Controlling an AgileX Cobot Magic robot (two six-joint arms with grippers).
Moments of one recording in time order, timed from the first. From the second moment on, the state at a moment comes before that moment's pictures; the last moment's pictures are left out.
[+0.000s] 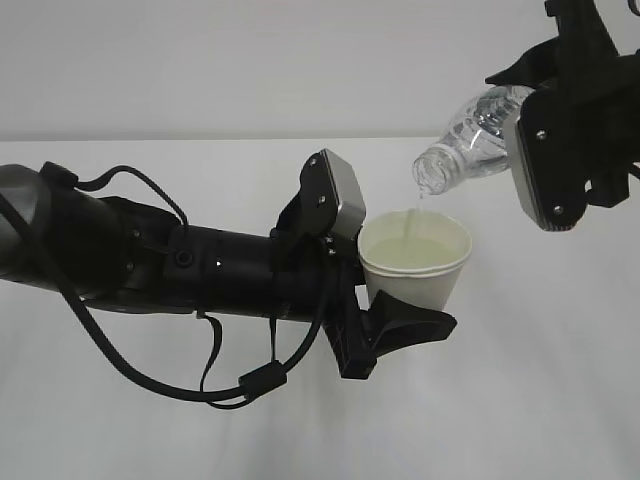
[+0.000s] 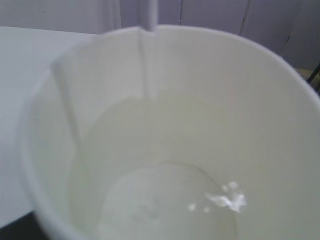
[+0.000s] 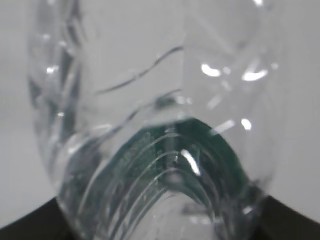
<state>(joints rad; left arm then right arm) -0.66 1.99 -0.99 1.07 -0.88 -0.64 0.28 1.35 -0.86 -1.84 -0.04 -0.03</state>
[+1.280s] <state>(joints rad) -0.66 1.99 -0.99 1.07 -0.88 -0.64 0.28 1.35 -0.86 -1.84 -0.04 -0.05</state>
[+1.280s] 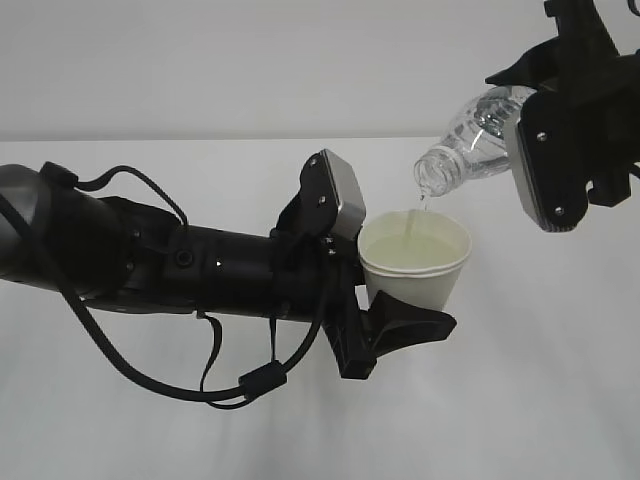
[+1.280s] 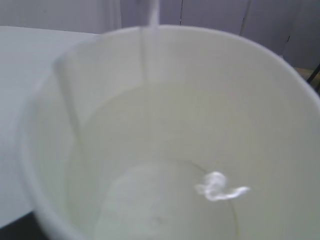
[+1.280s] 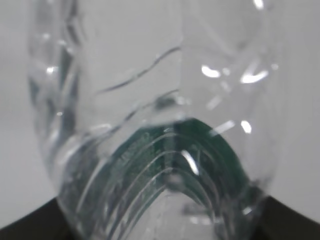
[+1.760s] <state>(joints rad) -0.66 1.99 -0.99 1.07 -0.88 -0.64 0.28 1.35 -0.86 -1.84 -0.04 -0.05</state>
